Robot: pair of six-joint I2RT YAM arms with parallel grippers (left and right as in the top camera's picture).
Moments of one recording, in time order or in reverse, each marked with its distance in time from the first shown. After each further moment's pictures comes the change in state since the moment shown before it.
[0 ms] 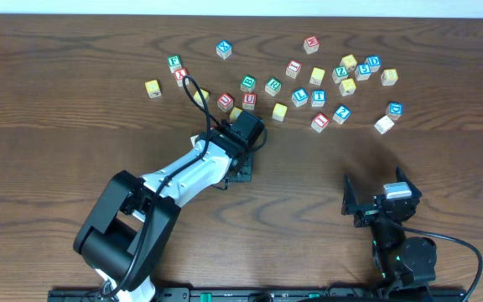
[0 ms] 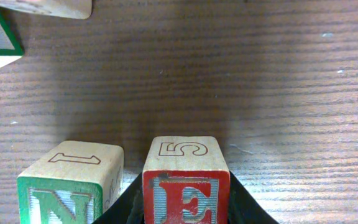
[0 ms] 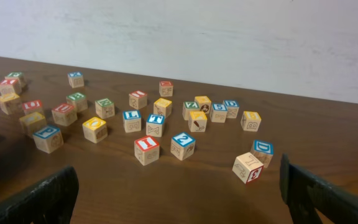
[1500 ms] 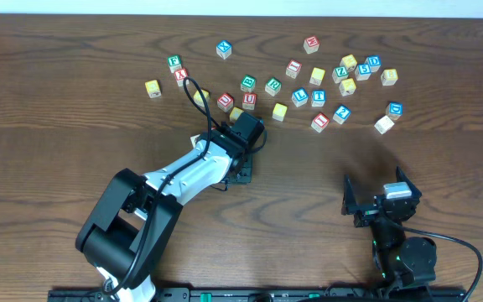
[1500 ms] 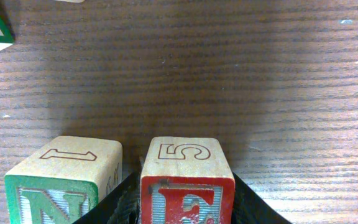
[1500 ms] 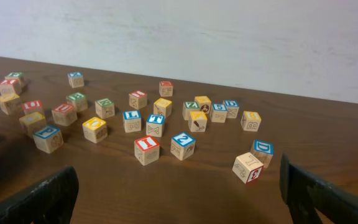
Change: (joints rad) left arm 0.000 0.010 -0.001 -0.003 0.001 -0.003; right arm 0.000 0.000 0.000 0.000 0.000 0.000
